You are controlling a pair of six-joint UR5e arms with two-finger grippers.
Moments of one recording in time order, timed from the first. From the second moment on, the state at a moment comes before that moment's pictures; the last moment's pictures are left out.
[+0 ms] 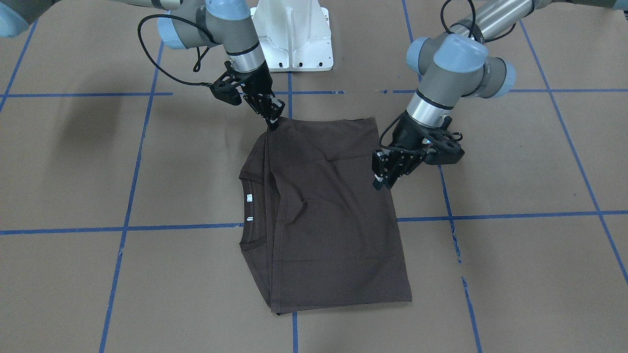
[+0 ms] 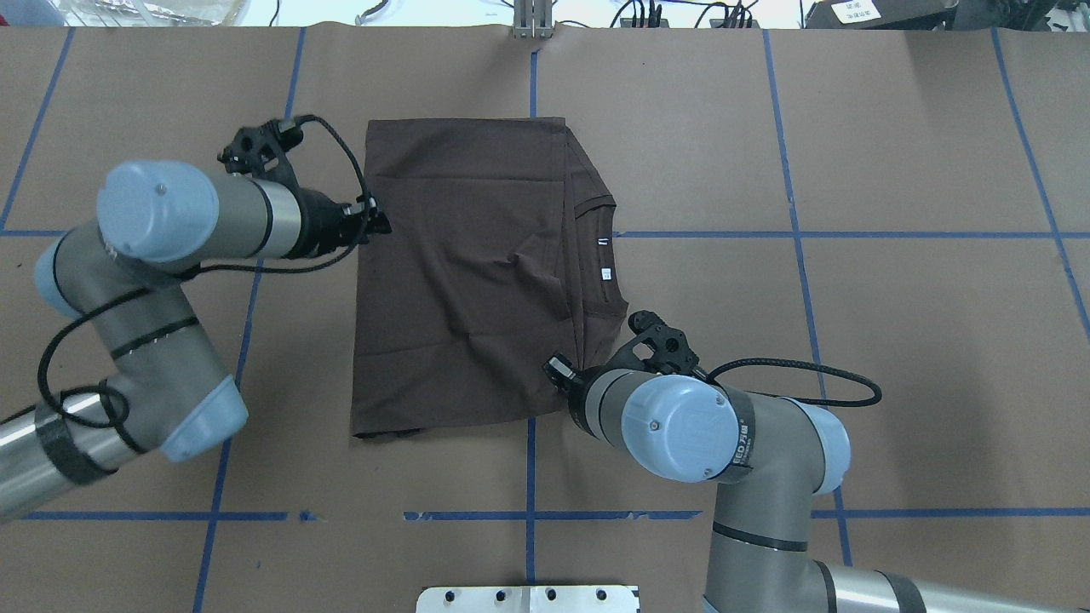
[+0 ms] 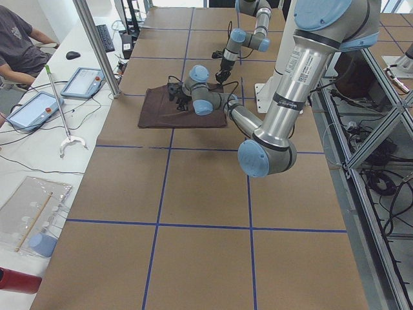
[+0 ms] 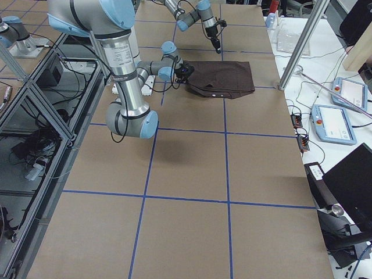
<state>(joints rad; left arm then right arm) -0.61 -1.94 -1.73 -2.21 -1.73 -1.58 0.27 -1.10 1.83 -1.25 1.49 2.12</state>
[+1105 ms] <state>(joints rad) -0.31 -1.80 -1.96 -1.91 -1.63 -1.77 0.26 -1.13 1.85 -1.25 1.49 2.12</state>
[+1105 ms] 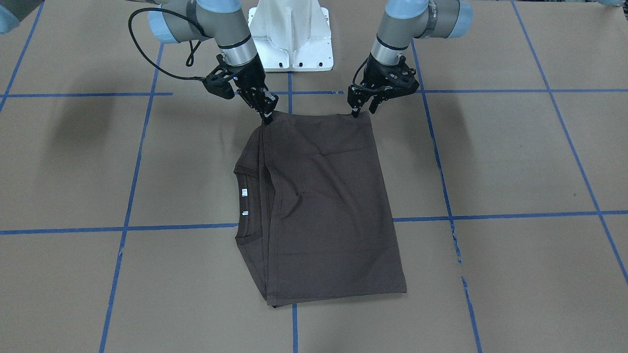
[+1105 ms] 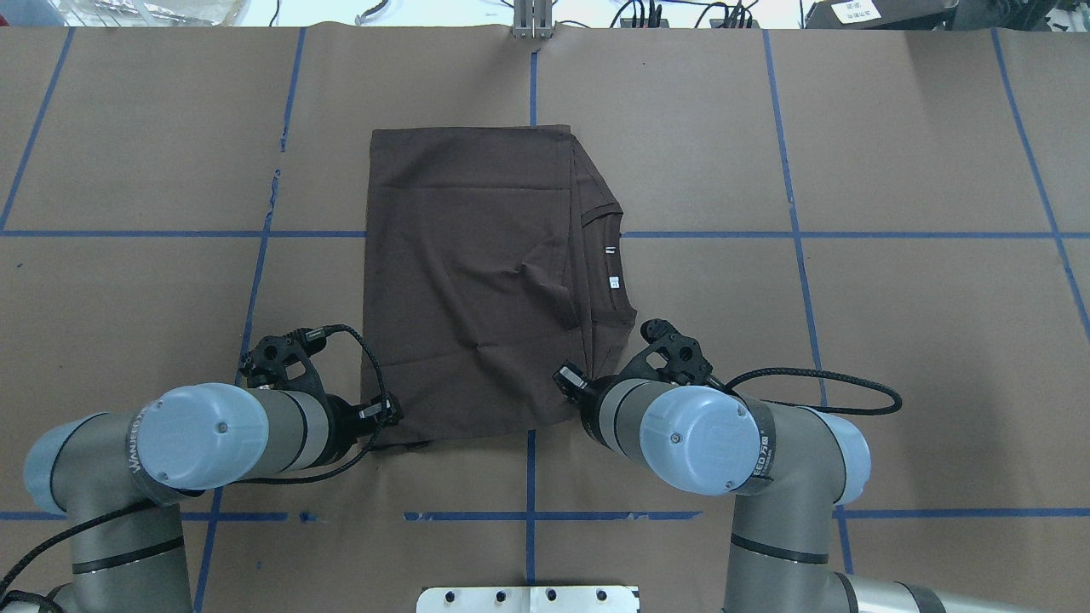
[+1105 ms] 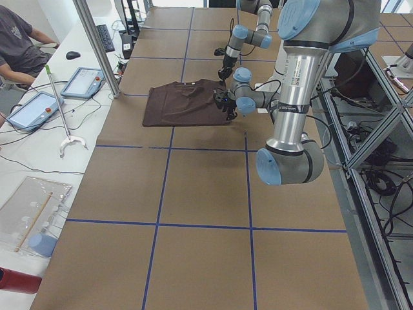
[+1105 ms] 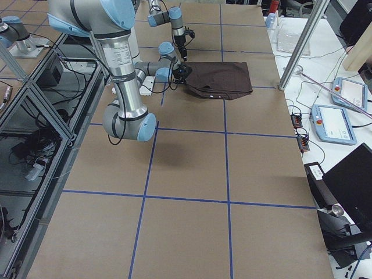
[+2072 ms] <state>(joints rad) -0.28 -1.82 -1.95 -1.90 -1.63 -1.78 0.26 -1.13 1.86 -1.25 1.49 2.12</state>
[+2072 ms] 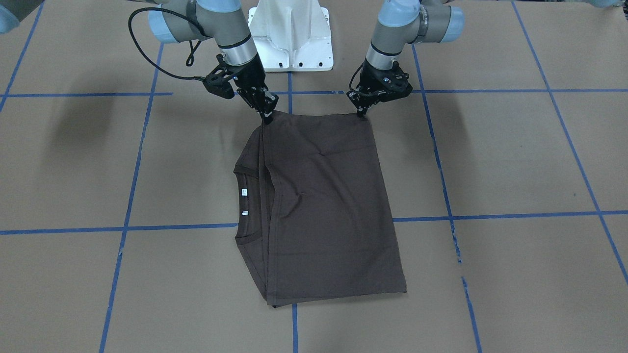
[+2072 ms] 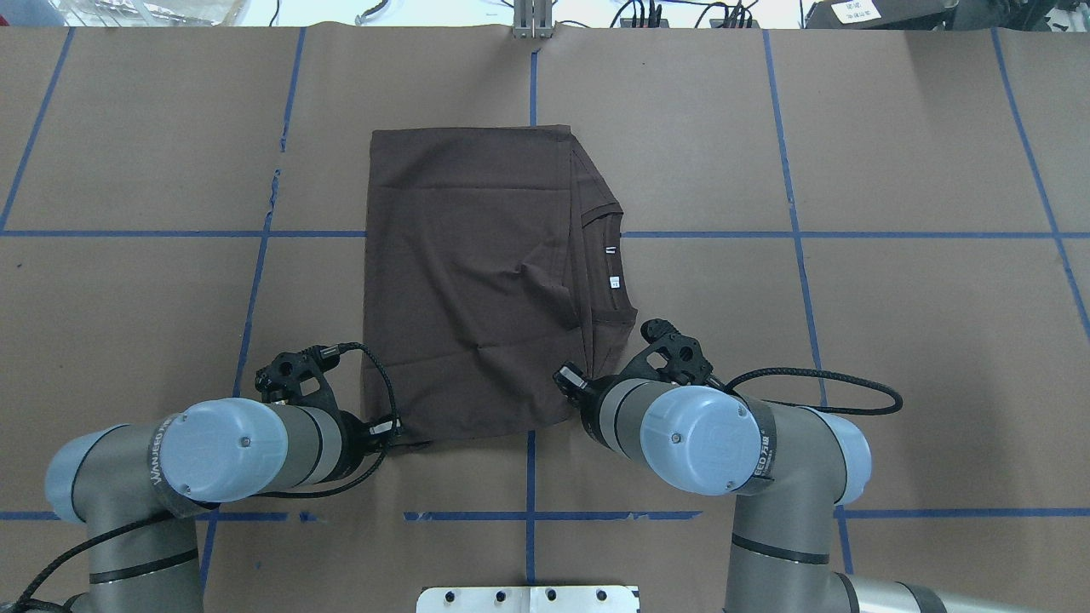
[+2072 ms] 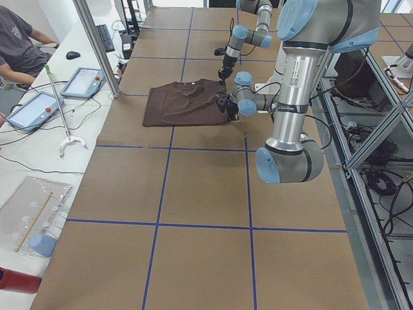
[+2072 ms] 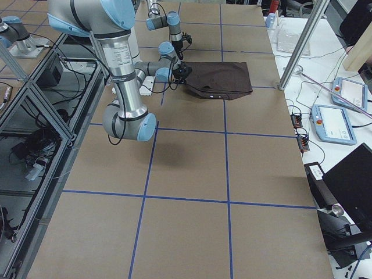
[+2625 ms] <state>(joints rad) -0.28 -1.81 -2.21 -1.86 -1.70 -1.80 0.16 -1.20 2.18 -1.56 1.48 2.15</state>
